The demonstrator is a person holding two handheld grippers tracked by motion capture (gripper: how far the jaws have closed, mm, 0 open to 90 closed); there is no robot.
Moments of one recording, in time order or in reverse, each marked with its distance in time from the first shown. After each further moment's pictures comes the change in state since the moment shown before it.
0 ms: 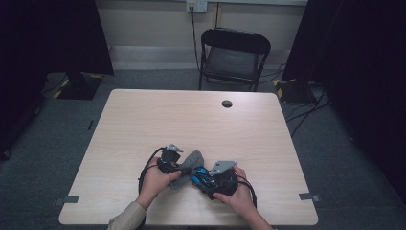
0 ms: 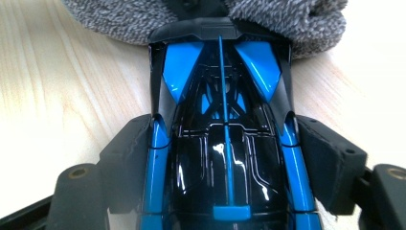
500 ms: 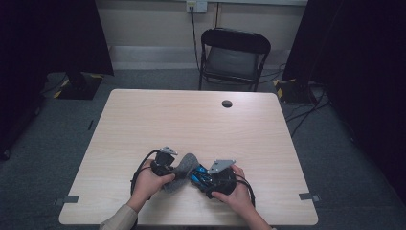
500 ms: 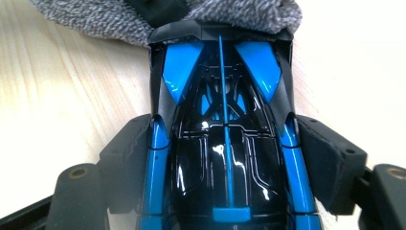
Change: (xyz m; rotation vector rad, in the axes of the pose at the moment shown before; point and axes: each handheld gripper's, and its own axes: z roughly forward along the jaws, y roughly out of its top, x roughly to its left) left arm 0.005 -0.012 -0.015 0.026 -0.022 0.006; right arm 0.000 0.004 0.004 0.004 -0.005 0.005
